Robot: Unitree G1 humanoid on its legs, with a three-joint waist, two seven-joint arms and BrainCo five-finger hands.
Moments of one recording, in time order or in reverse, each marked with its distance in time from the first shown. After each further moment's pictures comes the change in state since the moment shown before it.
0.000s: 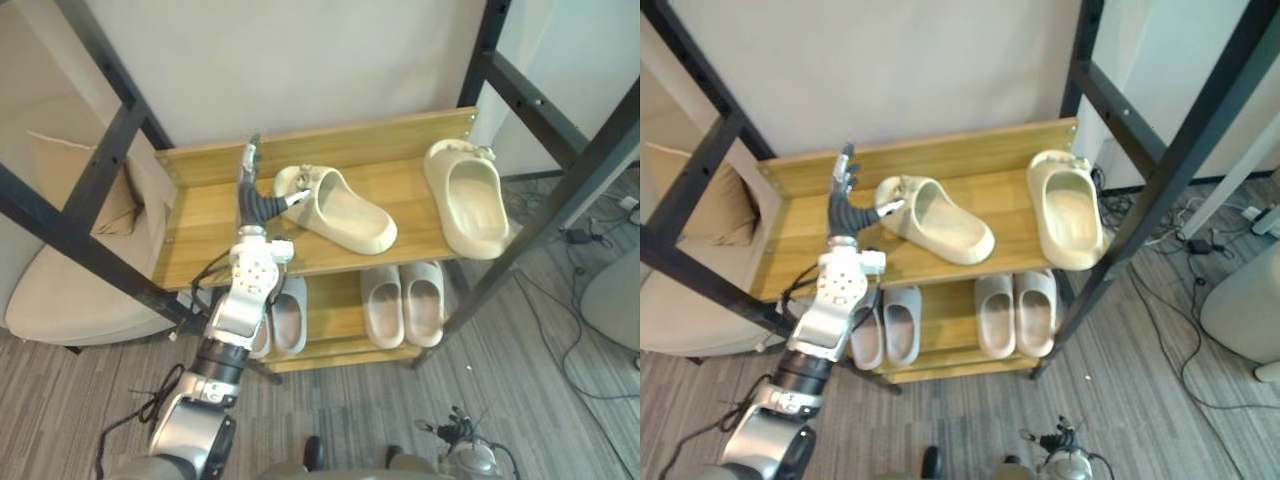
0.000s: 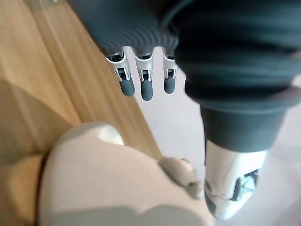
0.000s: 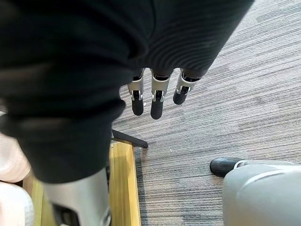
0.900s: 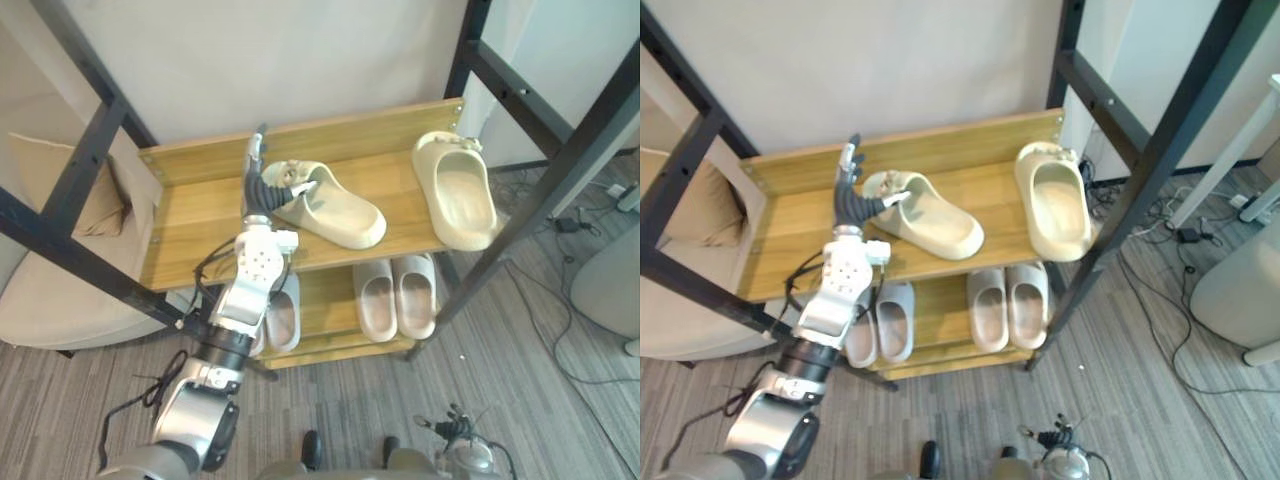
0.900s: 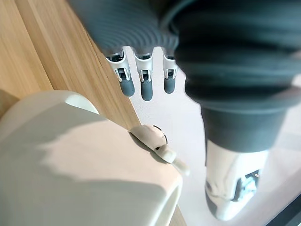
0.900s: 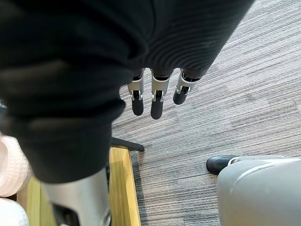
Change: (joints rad) left arm -0.074 -0.010 -0.032 0.016 -0.002 0.001 0.003; right arm 0.002 0.017 -0.003 -0.002 0.007 0.000 -0.002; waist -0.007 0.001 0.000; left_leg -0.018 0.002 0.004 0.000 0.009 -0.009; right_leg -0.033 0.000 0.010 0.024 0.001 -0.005
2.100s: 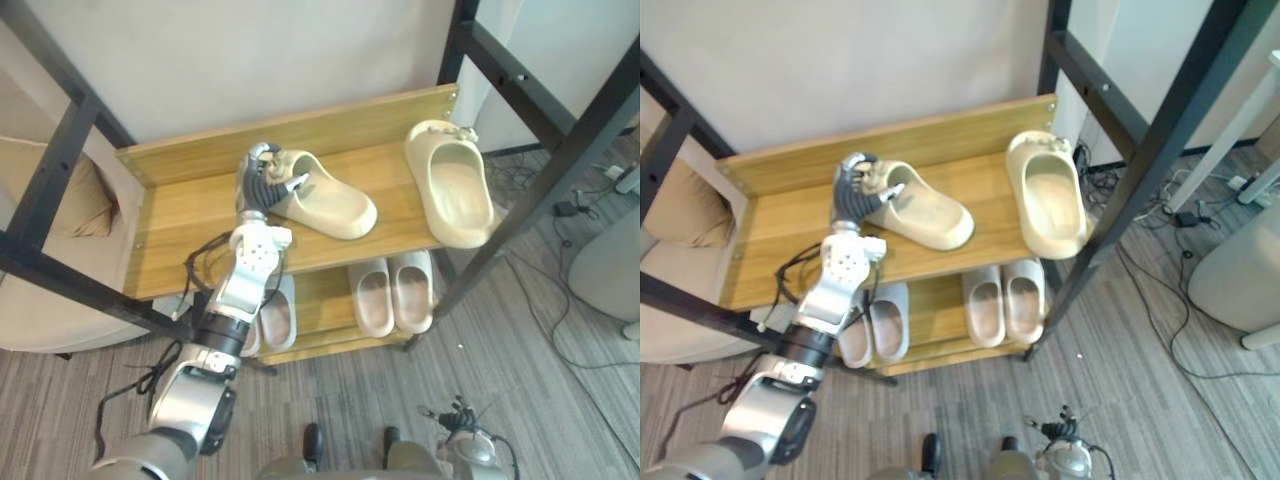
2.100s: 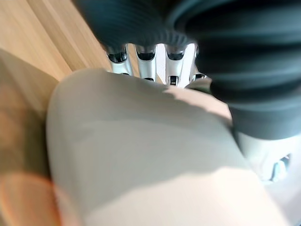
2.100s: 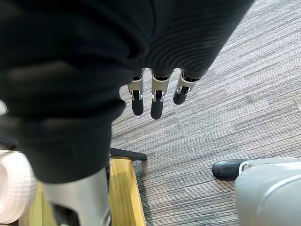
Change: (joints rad) left arm -0.079 0.053 0.028 0.161 0.081 0.017 -0.008; right arm -0.022 0.005 -0.040 -0.033 0.005 -0.001 -0.021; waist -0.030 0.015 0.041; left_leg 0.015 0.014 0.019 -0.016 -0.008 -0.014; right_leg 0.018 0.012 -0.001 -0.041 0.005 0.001
